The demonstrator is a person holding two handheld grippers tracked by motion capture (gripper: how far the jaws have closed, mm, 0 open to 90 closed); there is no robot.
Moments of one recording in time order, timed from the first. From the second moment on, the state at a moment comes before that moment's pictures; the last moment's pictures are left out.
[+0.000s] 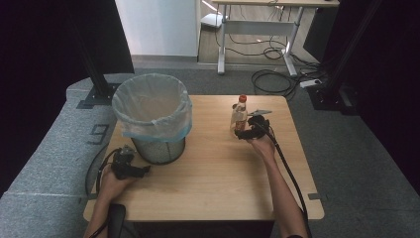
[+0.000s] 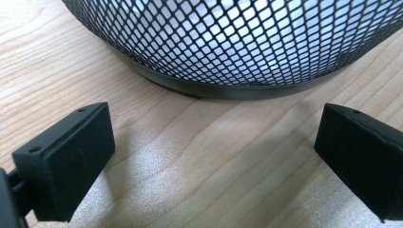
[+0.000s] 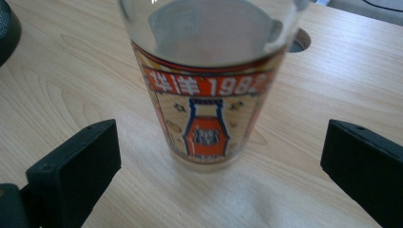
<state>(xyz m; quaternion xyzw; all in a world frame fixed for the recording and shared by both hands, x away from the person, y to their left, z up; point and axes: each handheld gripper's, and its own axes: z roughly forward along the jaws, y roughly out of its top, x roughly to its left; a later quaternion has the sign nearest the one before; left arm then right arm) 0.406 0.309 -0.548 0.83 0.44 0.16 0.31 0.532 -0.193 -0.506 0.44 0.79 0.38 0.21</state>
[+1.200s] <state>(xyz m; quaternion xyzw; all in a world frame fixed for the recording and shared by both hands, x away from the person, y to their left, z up) 0.406 0.309 -0.548 0.83 0.44 0.16 0.31 0.558 -0.171 -0.538 0.46 0.77 0.38 0.22</state>
